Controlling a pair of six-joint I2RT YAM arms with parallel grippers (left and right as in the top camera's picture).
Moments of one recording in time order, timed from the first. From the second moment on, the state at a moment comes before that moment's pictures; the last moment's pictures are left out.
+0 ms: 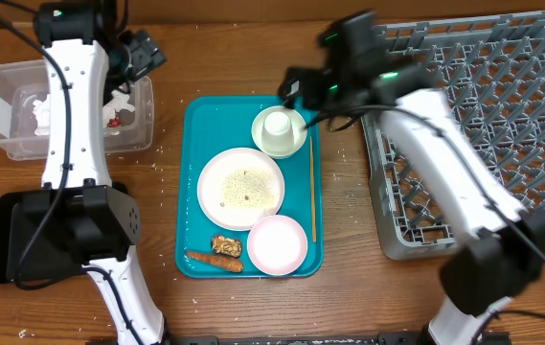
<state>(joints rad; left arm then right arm) 0.08 2.16 2.34 -1.44 -0.03 -0.61 0.47 1.91 1.80 -0.90 -0.16 0.49</state>
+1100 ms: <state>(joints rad) 0.14 2.16 2.34 -1.51 -0.02 -0.57 0.62 2.22 1.80 -0.72 0.18 0.56</state>
